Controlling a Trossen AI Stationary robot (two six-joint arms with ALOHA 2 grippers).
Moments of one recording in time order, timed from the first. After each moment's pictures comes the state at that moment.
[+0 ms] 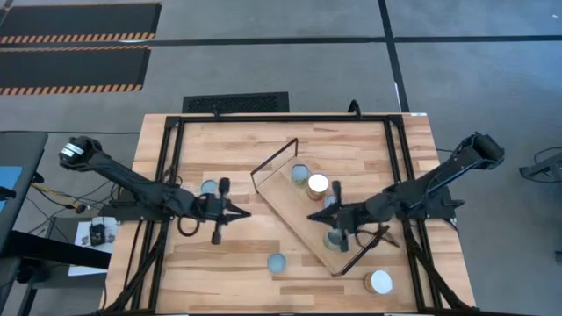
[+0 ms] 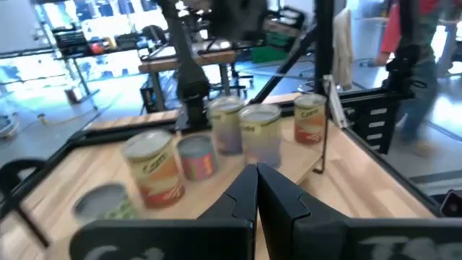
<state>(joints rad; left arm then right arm) -0.41 1.04 0.44 0.51 -0.33 0.07 0.47 1.23 0.81 0.24 0.42 -0.29</state>
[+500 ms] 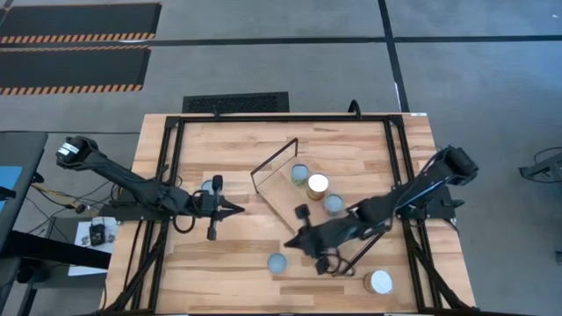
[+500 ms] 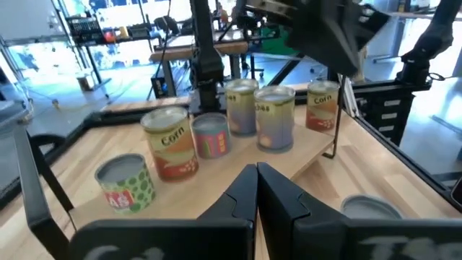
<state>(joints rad) -0.41 0.95 0.34 0.49 -0.37 0.03 0.47 1.61 1.22 -0.10 0.24 -0.20</state>
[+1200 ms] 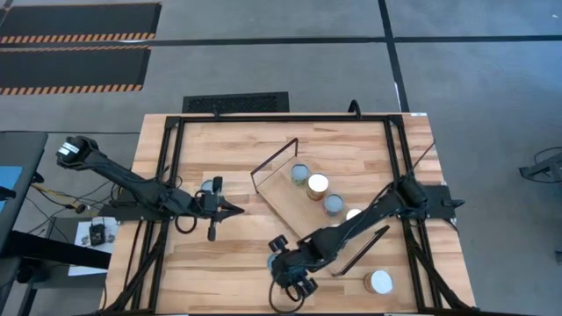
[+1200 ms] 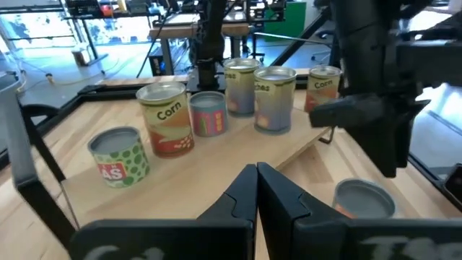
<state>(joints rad) -0.42 0.95 0.34 0.42 -0.38 -0.05 0.49 2.12 1.74 -0.61 0.00 -0.14</state>
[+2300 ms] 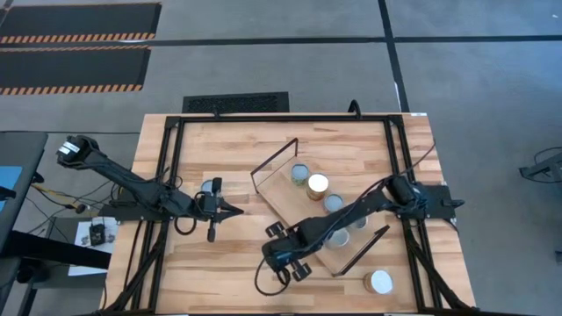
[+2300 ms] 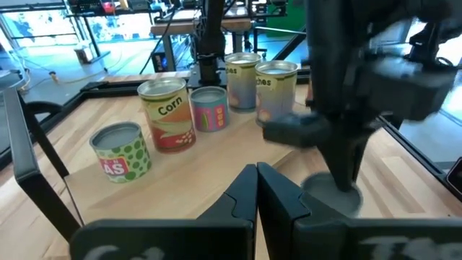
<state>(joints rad) -0.44 0.95 0.34 0.40 -0.41 -0.05 0.39 2.18 1.81 -0.76 0.00 -0.18</state>
